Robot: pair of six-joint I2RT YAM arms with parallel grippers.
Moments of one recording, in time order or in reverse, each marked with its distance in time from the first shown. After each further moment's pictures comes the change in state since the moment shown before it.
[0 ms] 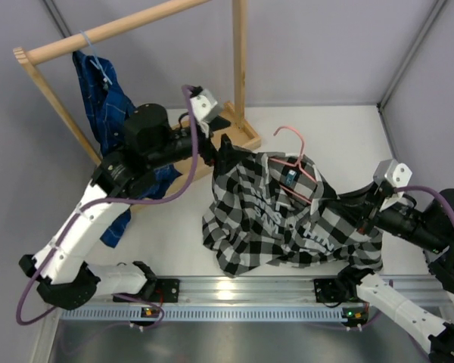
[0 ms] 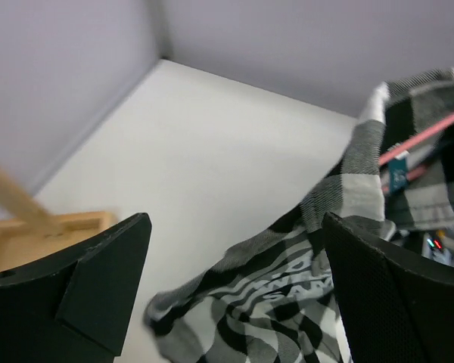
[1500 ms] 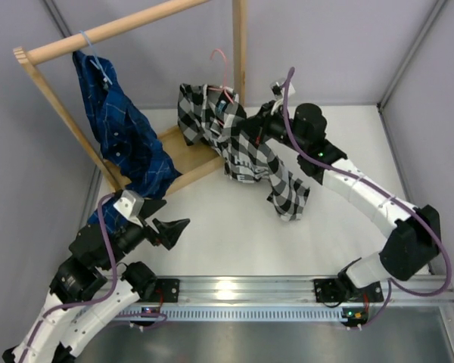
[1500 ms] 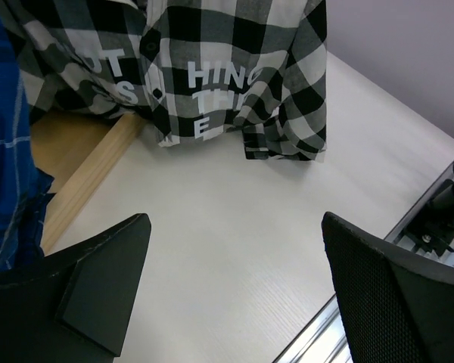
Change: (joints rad) left arm 0.029 -1.038 -0.898 -0.063 -0.388 -0.251; right arm 0.005 0.858 -0.100 1.079 0.100 0.431
